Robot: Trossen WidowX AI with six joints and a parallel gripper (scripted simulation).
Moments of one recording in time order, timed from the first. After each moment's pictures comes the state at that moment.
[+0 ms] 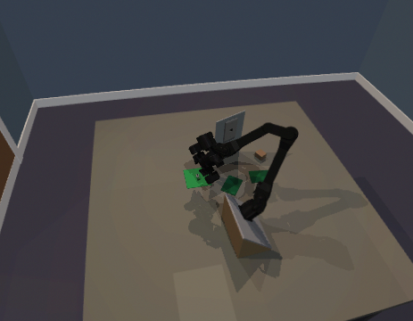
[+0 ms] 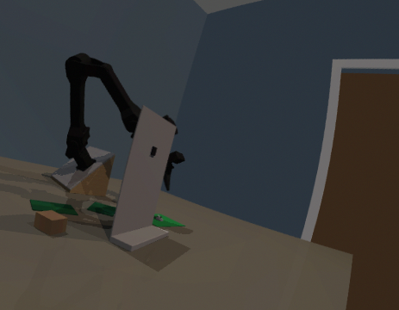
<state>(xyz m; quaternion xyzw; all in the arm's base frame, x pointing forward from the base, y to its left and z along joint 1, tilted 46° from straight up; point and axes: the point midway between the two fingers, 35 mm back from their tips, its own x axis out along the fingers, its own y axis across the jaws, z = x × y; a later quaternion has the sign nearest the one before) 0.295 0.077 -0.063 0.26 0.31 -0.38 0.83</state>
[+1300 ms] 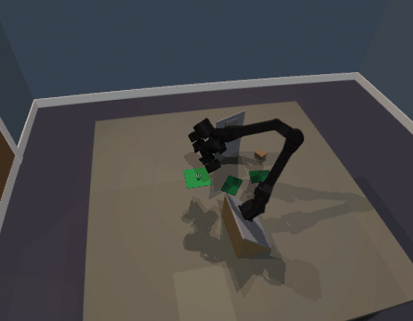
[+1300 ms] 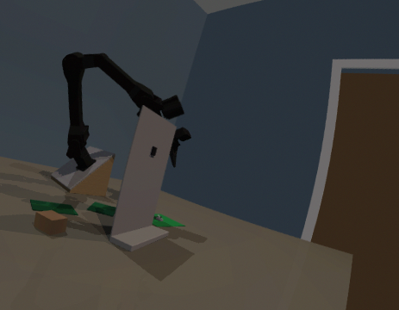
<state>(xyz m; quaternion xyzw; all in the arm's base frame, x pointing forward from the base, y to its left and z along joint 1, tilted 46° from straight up) 0.298 0.132 -0.012 0.26 0.31 -0.38 0.83</state>
